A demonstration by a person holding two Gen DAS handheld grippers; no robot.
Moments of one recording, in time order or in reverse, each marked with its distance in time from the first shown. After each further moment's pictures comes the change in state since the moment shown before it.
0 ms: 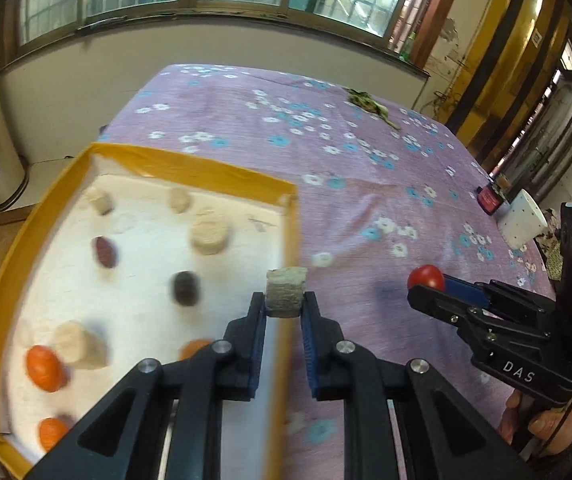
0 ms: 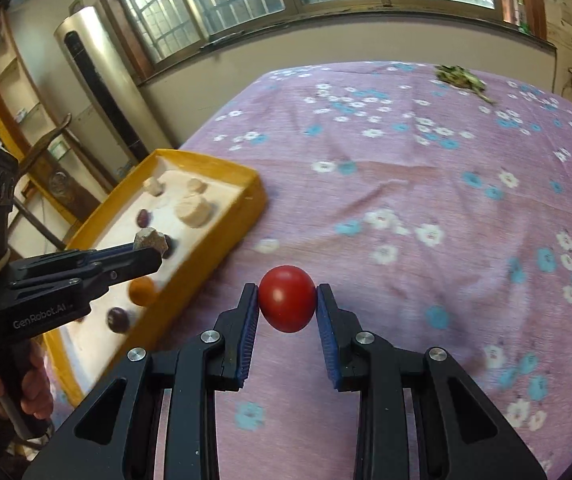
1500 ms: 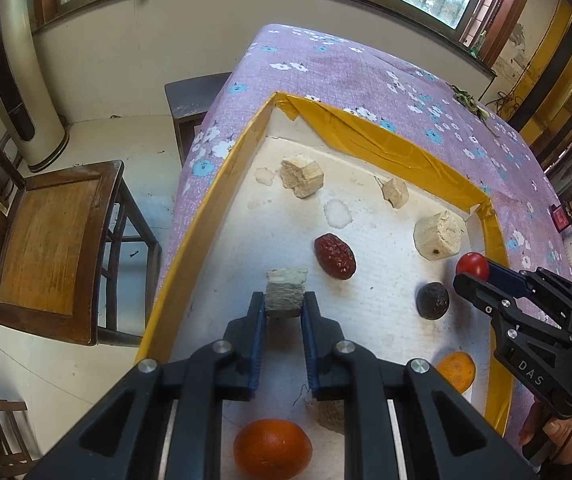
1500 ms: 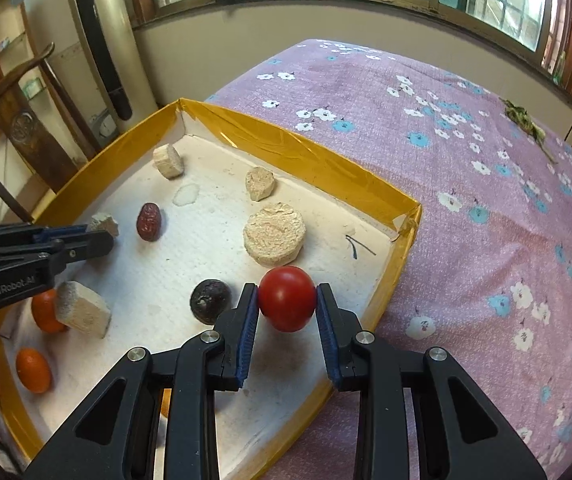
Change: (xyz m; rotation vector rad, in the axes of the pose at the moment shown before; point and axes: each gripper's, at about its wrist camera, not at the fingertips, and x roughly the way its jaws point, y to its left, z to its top) left arm 0.027 0.152 0.011 -0.086 0.121 0.110; right arm 0.115 0.100 0.035 -0.152 0.112 -0.200
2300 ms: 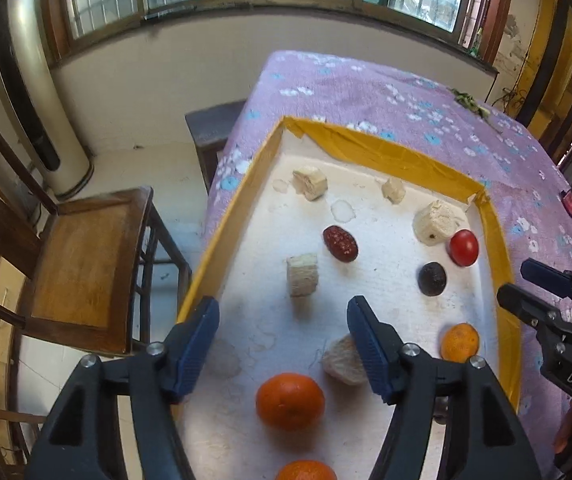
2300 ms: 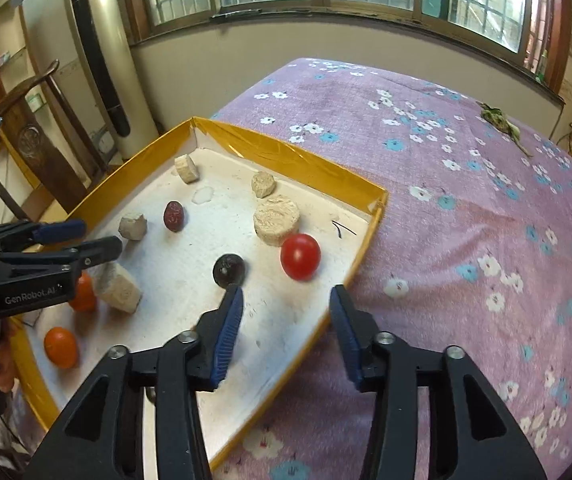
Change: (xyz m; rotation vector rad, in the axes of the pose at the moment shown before) left arm -0.038 -0.009 -0.022 0.065 -0.108 0.117; right arm -0.053 0.001 -0.027 0.064 -0.059 -0.005
